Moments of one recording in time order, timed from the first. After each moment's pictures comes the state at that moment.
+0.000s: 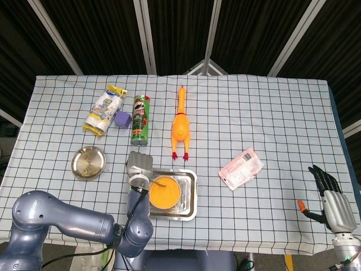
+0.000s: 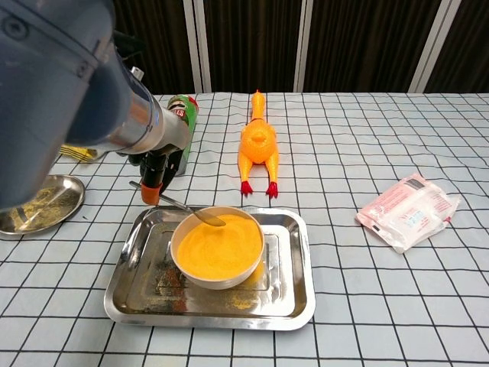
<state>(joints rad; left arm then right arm) -1.31 -1.76 -0.52 -1.73 -0.27 1.58 1.57 0.06 -1.07 0.05 -1.71 -1.46 1.39 0.26</state>
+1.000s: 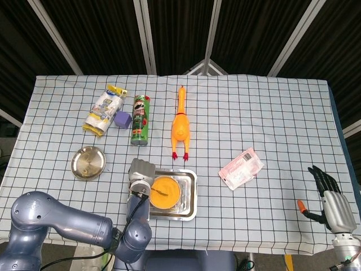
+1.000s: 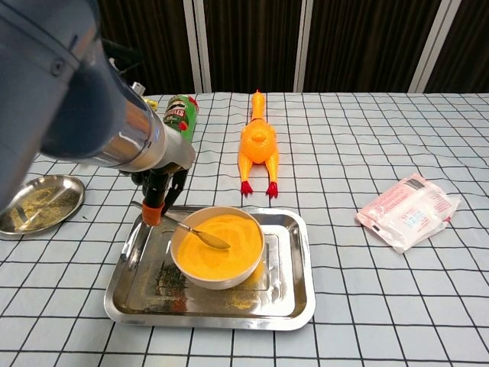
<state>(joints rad) -1.29 -1.74 -0.53 -1.81 -0.31 1.57 1.58 0.07 -1.06 0.04 -1.72 -1.45 1.38 0.26</state>
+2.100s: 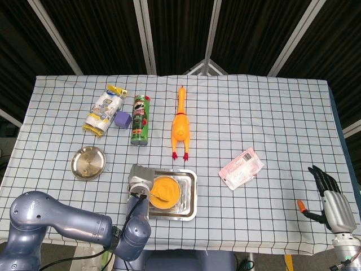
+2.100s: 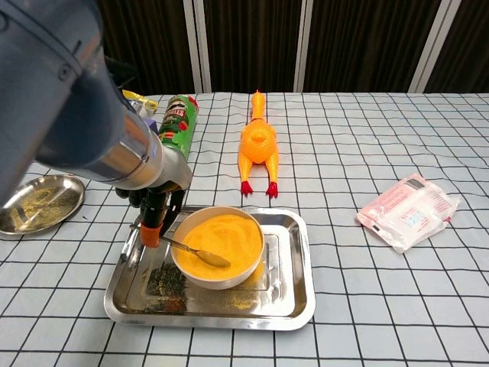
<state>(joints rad) -1.29 -1.74 -0.52 -1.77 -0.40 1.50 1.55 0.07 -1.06 0.04 -1.72 -1.45 1.38 0.27</state>
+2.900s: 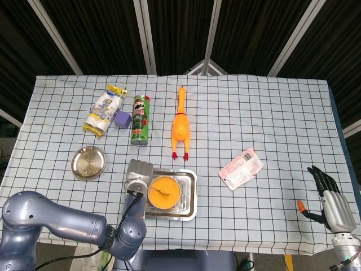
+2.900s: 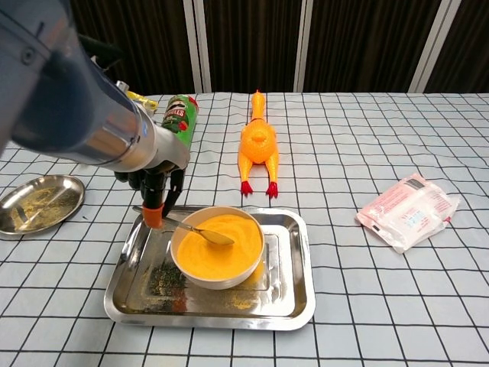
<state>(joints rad) -1.26 -1.70 -0.52 -1.82 -0.33 1.51 1.48 0.07 -1.06 0.04 -1.72 -1.45 1.37 0.27</state>
